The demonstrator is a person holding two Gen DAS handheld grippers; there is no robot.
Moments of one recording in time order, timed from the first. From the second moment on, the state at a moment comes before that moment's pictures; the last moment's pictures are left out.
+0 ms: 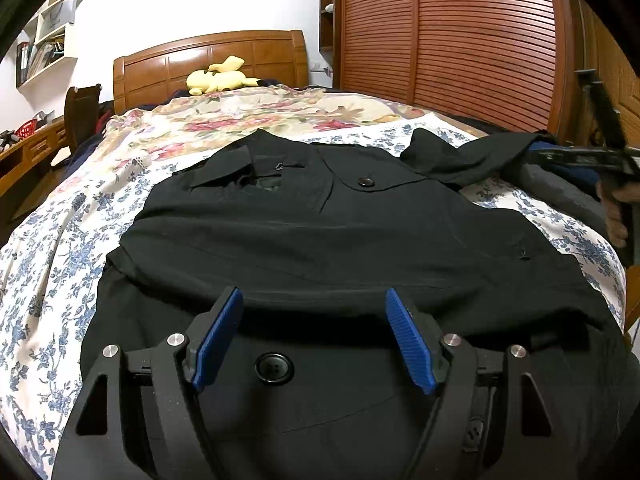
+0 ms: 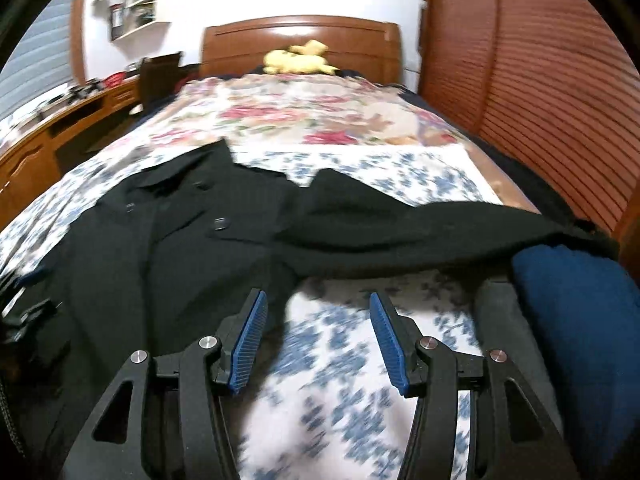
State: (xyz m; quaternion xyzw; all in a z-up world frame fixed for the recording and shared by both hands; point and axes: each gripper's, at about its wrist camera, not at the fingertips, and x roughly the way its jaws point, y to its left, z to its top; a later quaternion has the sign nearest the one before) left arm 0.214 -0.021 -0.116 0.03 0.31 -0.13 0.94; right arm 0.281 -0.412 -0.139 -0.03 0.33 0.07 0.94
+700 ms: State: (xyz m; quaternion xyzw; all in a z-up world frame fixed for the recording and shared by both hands) left arm 0.203 -0.011 -0.102 0.01 0.27 -0.14 0.95; right arm 0.358 -0.447 -0.151 0.07 0.38 -0.03 0.92
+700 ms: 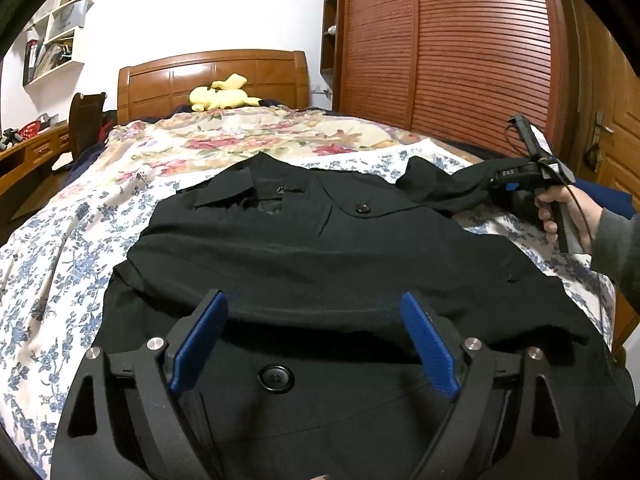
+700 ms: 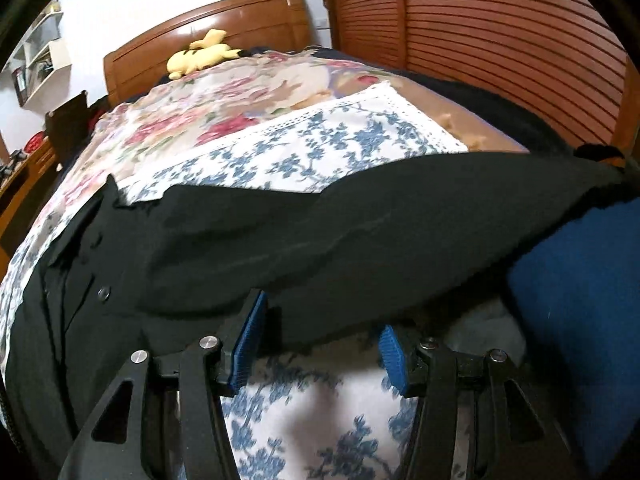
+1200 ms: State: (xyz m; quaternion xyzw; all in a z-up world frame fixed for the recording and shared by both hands) left arm 0.202 -0.010 -0.102 0.01 0.26 -0.14 0.96; right arm 0.273 -0.314 -0.065 -0.04 0.28 0.15 0.95
